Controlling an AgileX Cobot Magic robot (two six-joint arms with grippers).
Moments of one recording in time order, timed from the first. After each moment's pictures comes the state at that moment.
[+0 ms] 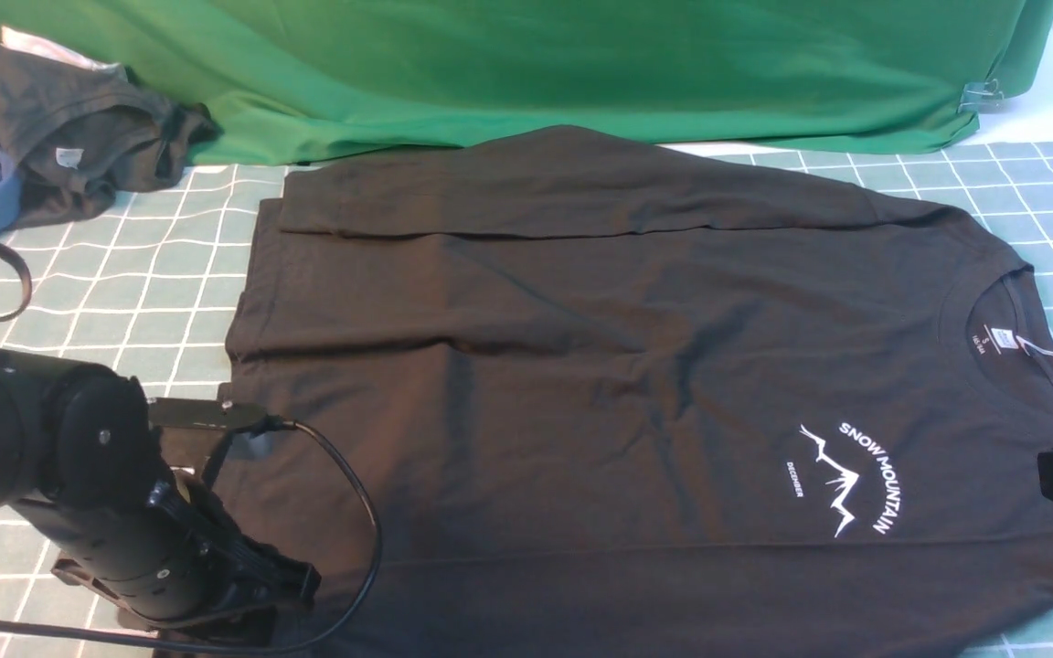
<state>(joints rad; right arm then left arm) 0.38 0.74 -0.61 0.19 0.69 -0.06 -0.22 1.52 -0.64 -0.11 0.71 -0.04</state>
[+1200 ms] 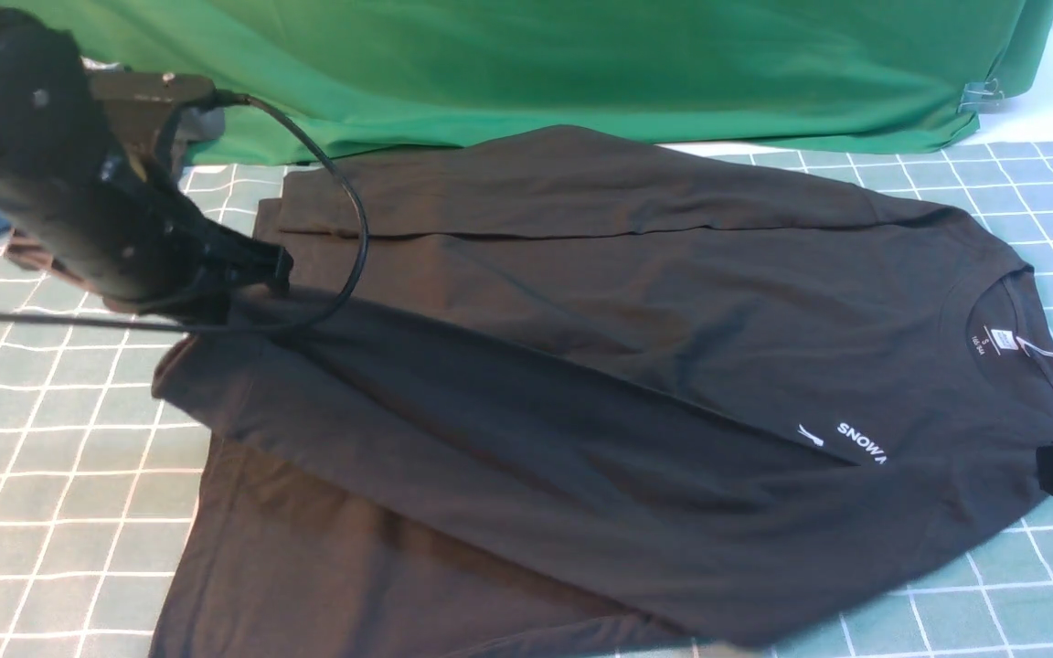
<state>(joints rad) 0.38 0.74 -0.61 0.19 0.67 -0.05 -0.14 1.60 -1.22 0.09 0.87 -0.10</state>
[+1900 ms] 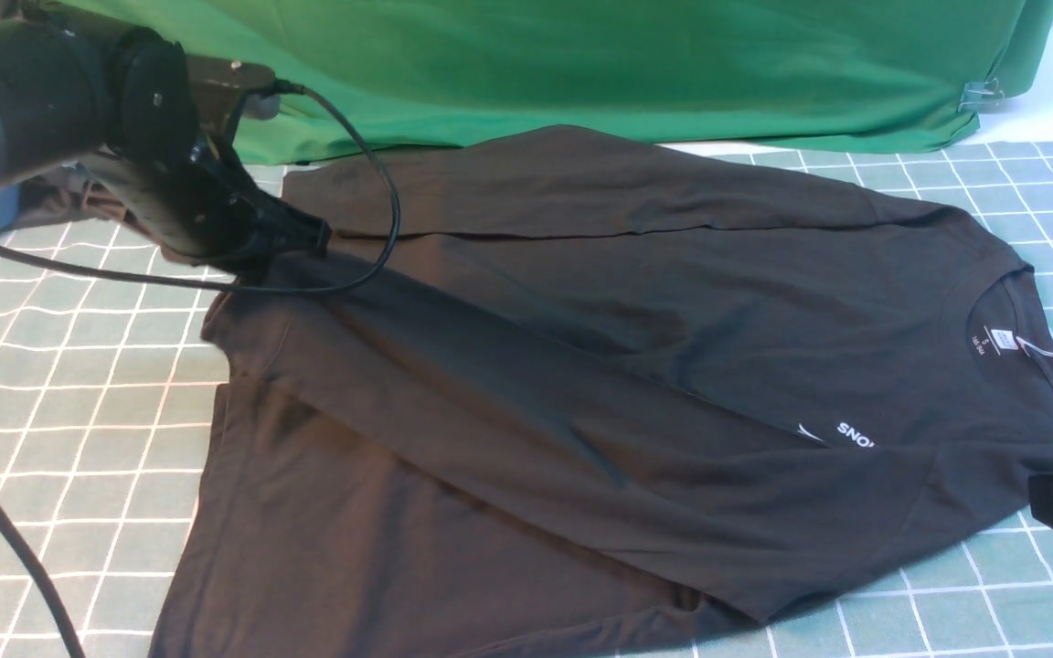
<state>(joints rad) 0.38 0.74 -0.57 0.19 0.67 -0.02 -0.13 1.80 -1.35 0.16 0.70 -0.07</state>
